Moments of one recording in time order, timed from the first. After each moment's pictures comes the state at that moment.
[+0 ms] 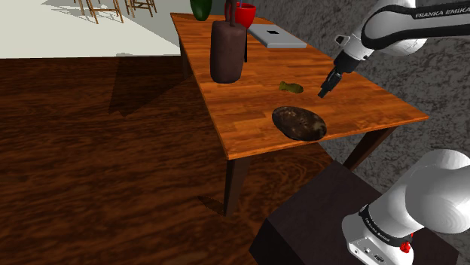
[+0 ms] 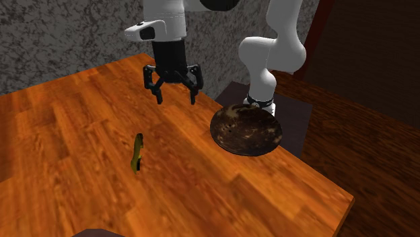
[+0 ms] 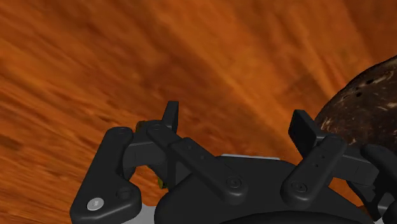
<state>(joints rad) 0.08 -0.49 -0.45 -2.43 0.00 2.12 -0.76</state>
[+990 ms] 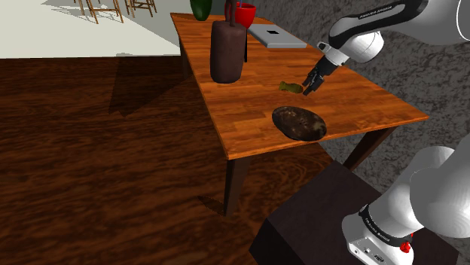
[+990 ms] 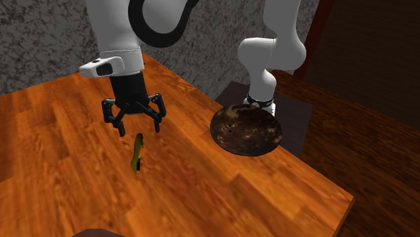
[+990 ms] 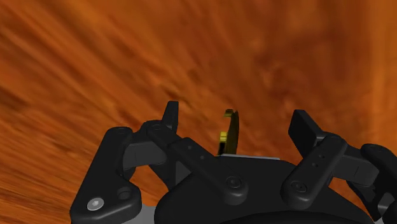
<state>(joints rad) 0.25 -0.06 -0.71 -2.20 0.39 2.26 -1.36</state>
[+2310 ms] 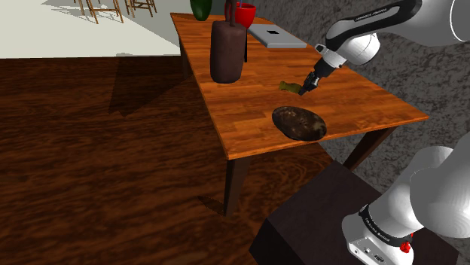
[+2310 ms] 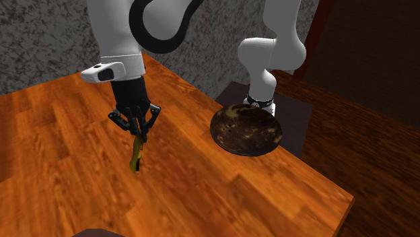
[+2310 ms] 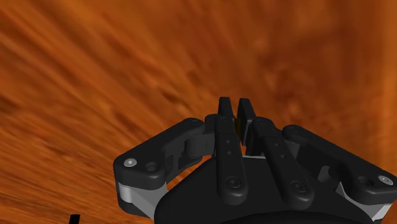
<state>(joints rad) 0.26 -0.04 -0.71 -2.20 0.42 2.28 -1.37</state>
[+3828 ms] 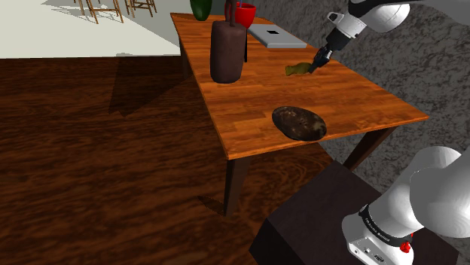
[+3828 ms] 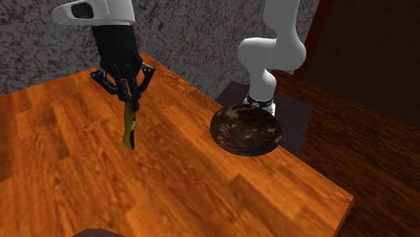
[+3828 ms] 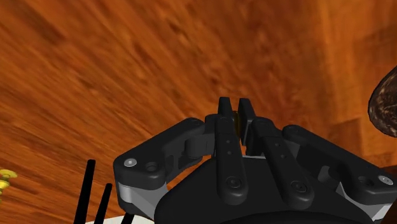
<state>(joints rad) 0.25 -0.19 -0.67 -2.05 0.24 2.05 -1.18</state>
